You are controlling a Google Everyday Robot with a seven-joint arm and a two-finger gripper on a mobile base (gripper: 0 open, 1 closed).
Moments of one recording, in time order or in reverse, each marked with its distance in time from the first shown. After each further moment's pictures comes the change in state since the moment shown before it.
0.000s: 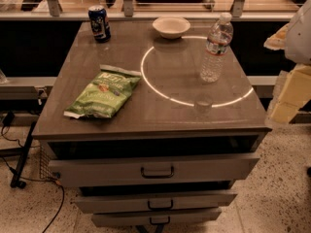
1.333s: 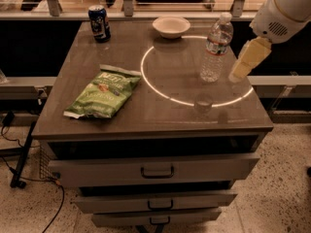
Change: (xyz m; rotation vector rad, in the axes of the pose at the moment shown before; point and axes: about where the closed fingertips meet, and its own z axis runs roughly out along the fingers) arm -0.017 -0.138 0.069 0.102 -0.114 0.195
